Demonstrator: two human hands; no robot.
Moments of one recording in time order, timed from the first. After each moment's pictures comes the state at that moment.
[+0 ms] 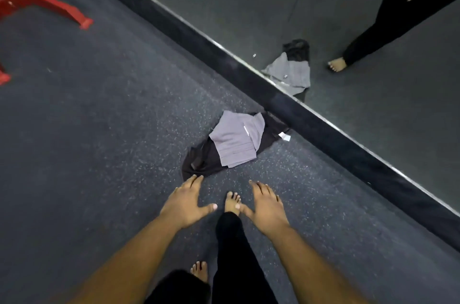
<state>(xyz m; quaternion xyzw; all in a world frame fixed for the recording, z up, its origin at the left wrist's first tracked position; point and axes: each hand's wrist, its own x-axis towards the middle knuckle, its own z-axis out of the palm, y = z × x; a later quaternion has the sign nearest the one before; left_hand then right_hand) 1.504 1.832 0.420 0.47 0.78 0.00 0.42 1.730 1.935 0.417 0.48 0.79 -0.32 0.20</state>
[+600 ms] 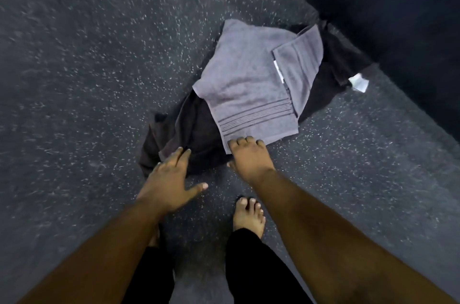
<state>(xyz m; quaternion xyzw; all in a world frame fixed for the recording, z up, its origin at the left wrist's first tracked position) 1.399 1.961 -0.106 0.46 0.73 -0.09 0.49 1.576 2.098 -0.150 0.35 0.84 -0.22 0.36</state>
